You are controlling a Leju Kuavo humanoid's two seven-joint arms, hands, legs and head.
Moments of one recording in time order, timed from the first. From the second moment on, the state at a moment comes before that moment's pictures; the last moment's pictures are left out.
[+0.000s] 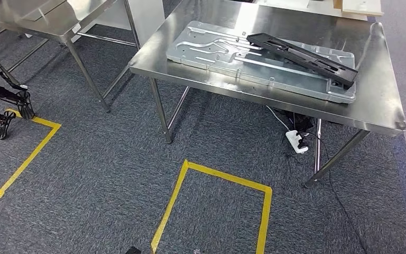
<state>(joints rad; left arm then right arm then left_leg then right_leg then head) -0.12 0.02 -1.07 -0.24 0.66 0.35 -0.03 -0.09 0.11 -0.37 -0.20 0.66 -0.09 0.20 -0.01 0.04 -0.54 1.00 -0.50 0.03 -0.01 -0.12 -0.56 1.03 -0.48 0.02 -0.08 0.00</state>
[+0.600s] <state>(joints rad) -0.14 -0.02 -1.07 -0.24 0.65 0.32 -0.03 -0.08 0.10 -0.25 -0.19 0.67 -0.05 0.17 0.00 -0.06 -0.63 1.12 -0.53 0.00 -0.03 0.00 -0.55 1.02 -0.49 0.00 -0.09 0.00</state>
